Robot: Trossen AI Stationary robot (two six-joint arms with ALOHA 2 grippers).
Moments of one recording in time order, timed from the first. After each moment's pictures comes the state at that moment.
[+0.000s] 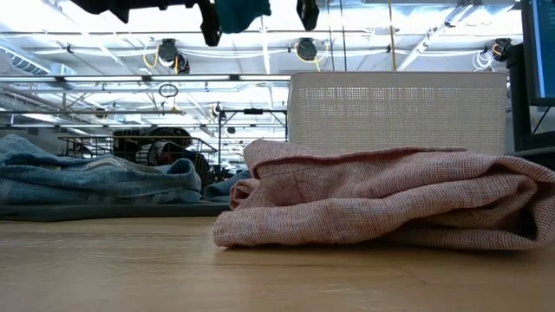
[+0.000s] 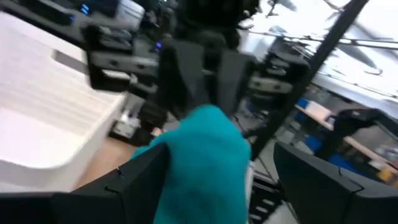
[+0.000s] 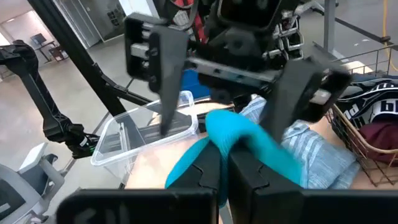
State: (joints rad) left arm 0.10 1.19 0.78 0.46 0.27 -0.49; right arm -0.07 1.48 1.28 0.00 -0.24 0.30
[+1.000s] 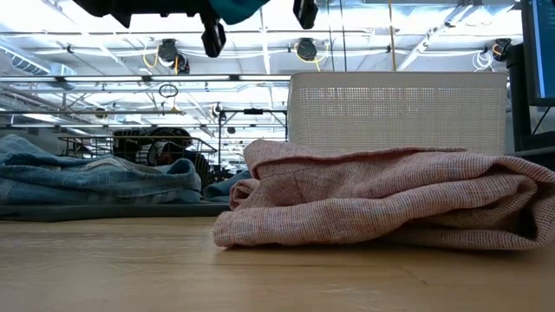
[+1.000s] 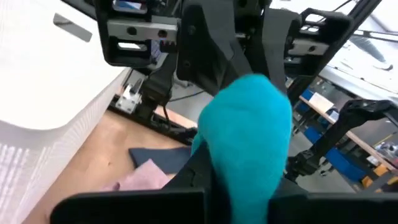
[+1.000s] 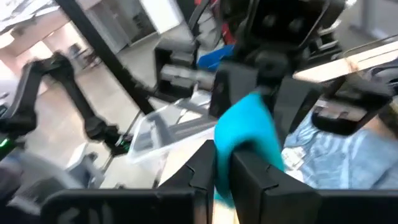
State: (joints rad) left arm 0.08 1.23 0.78 0.42 0.26 -0.53; right arm -0.08 1.49 1.28 0.02 -0.36 0.40
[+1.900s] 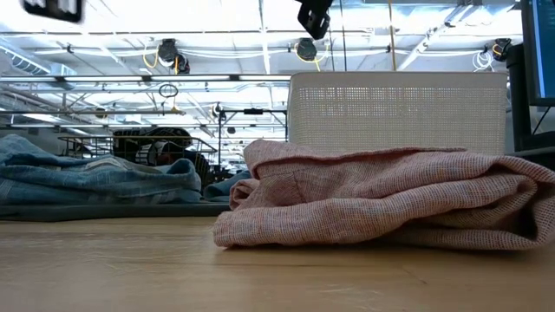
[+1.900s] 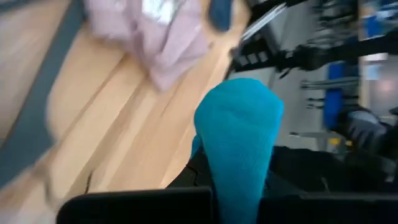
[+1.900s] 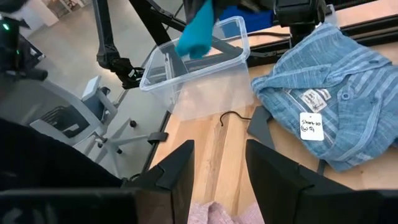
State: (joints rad) left arm -0.36 0.94 0.94 -0.60 0.13 -1.18; right arm -0.06 1.48 1.28 -0.22 -0.50 0.24
